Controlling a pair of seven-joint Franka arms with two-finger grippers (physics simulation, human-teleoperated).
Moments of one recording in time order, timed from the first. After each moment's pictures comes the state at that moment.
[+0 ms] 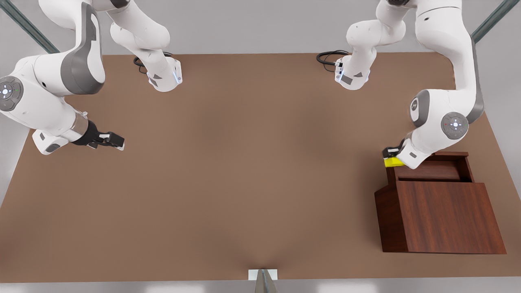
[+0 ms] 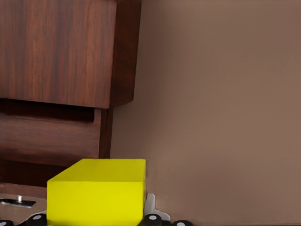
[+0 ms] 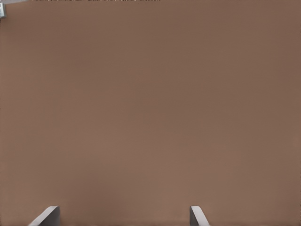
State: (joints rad) left arm 0.20 0.15 -0.17 -1.85 0.06 1.86 -0.04; right arm -0.16 0.16 0.23 -1.45 0.04 1.54 0.17
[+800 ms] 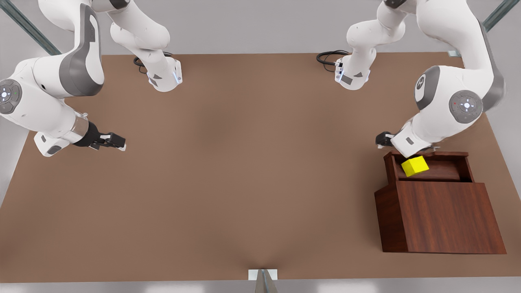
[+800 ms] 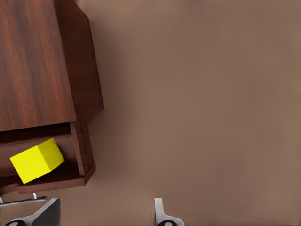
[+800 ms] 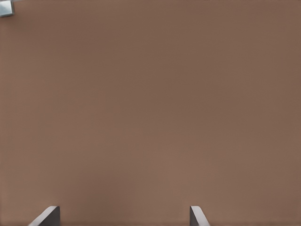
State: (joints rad) left arm 0.10 0.21 -0.36 -1.42 0.09 1.51 -0.02; right arm -0.16 0.16 0.23 -1.45 0.07 1.55 0.15
